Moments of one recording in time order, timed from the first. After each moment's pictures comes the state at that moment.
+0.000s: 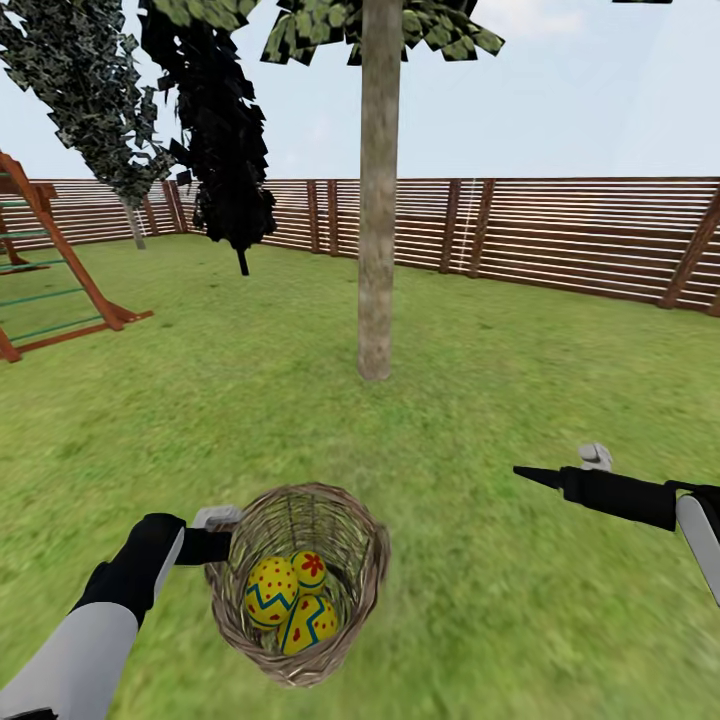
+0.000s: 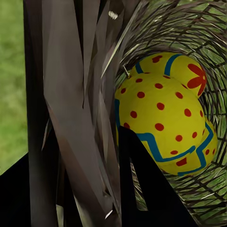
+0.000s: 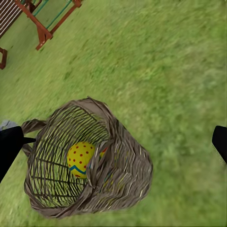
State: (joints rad) left arm -0.69 0.11 0.20 -0.70 -0.21 0.79 -0.36; right arm -0.51 -0.44 -0.22 -1.35 -0.40 1.00 0.89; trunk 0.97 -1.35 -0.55
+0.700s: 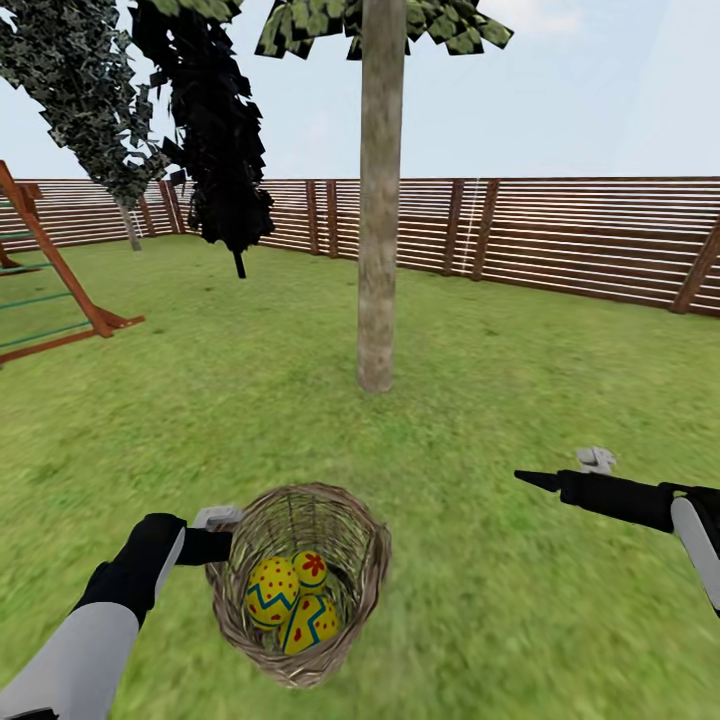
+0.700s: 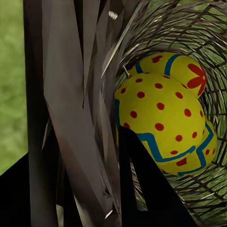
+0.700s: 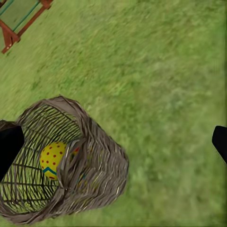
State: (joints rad) left arm -0.69 0.10 0.20 -0.70 -0.21 0.79 -0.36; right arm -0.51 -0.43 -0.21 -1.34 -0.36 0.97 0.79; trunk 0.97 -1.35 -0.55
